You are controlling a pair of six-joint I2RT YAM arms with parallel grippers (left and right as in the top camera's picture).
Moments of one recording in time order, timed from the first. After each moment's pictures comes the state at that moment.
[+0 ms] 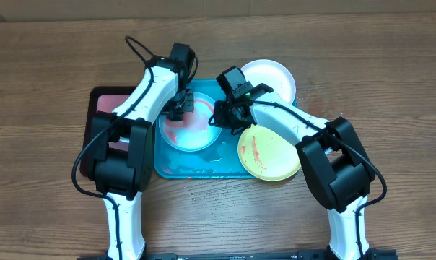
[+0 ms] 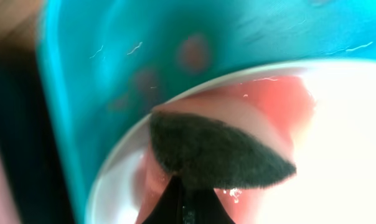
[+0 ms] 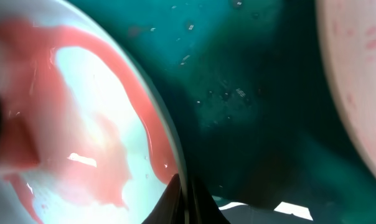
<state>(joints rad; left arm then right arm) -0.27 2.19 1.67 -0.96 -0.12 -0.28 0.56 2.15 1.51 -0.58 -0.19 0.62</state>
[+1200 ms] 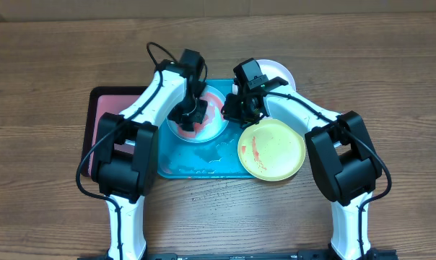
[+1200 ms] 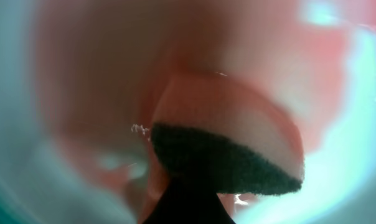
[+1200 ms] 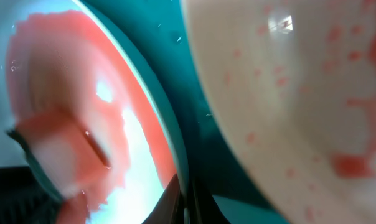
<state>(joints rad) -0.31 2.18 1.64 -1.04 -0.03 -0.13 0.47 2.16 1.51 -0.57 -0.34 0.62</state>
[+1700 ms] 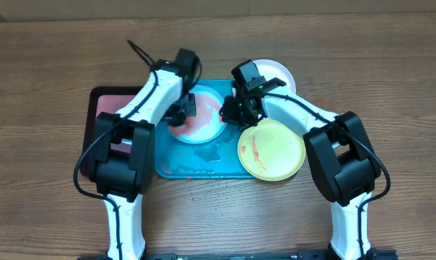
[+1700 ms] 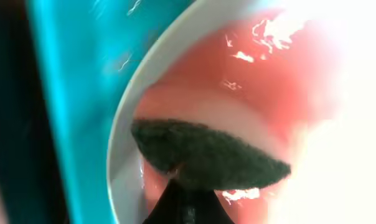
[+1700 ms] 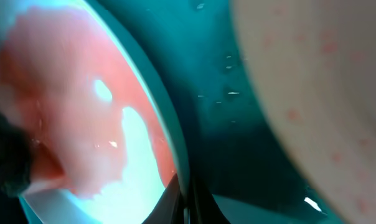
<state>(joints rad) -0.29 2.18 1.63 -1.02 -0.19 -0.44 0.48 2.16 1.51 -0.58 -0.37 0.63</state>
